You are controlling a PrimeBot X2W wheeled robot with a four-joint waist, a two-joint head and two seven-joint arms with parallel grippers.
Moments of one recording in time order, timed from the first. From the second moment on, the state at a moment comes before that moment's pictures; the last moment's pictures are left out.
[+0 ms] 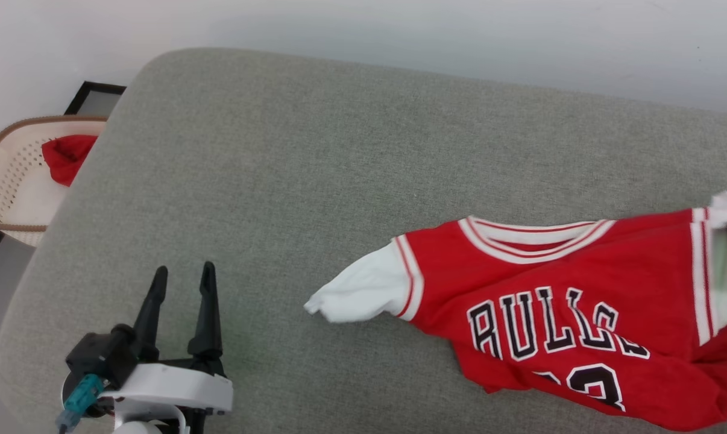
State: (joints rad) left arm -0.12 0.09 0.05 0.17 -0.31 -0.13 -0.26; right arm -0.58 -0.57 0.17 0.50 0.52 0.13 0.55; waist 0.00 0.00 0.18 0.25
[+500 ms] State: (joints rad) left arm -0.12 0.10 0.04 0.18 -0.31 -0.13 -0.26; right arm -0.56 -0.55 0.07 0.69 0.43 0.13 0.49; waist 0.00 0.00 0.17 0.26
